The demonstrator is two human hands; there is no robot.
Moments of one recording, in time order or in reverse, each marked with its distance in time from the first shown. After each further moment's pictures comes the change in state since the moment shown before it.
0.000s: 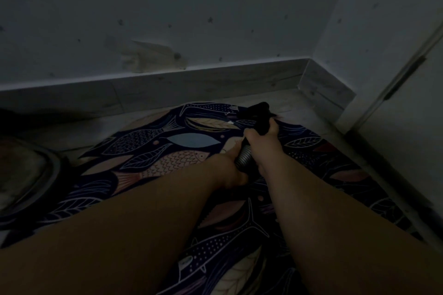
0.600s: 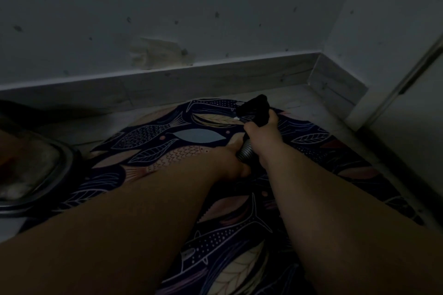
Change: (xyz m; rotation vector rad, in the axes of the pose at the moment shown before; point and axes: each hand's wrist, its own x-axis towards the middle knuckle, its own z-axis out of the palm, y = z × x) left_hand -0.002 0.009 0.000 -0.053 -0.004 -0.100; right_hand 0.004 -0.006 0.000 -0.095 -0.035 -0.043
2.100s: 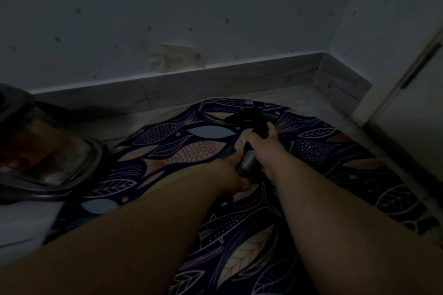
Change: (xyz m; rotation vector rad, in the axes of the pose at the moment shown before) left_hand -0.056 -0.034 0.027 -0.055 0.074 0.011; right_hand -0.054 0.026 0.007 0.119 -0.149 0.068
